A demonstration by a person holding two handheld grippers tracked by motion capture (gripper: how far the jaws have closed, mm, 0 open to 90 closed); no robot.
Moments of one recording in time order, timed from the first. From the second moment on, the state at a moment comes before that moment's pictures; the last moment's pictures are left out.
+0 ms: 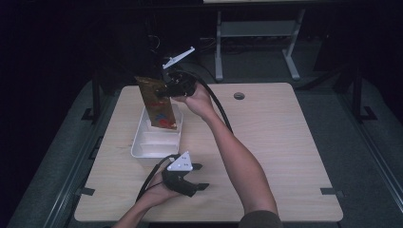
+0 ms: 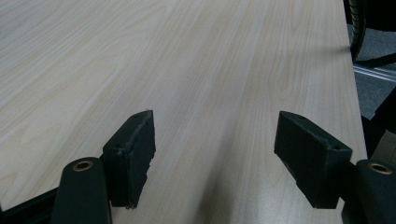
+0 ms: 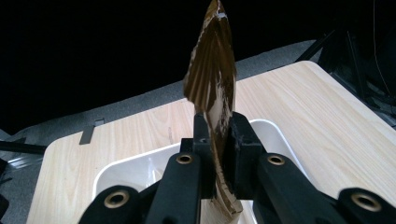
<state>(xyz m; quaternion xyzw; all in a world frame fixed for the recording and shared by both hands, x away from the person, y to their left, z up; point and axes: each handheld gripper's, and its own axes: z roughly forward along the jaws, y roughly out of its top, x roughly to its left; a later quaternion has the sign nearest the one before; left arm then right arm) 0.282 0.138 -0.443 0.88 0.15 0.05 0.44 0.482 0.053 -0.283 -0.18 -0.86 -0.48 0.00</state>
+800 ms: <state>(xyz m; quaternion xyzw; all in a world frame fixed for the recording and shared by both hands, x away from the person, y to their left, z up) 0.281 0.138 -0.443 0.88 0.15 0.05 0.44 0.499 0.070 -0.314 -0.21 -0.85 -0.47 0.01</state>
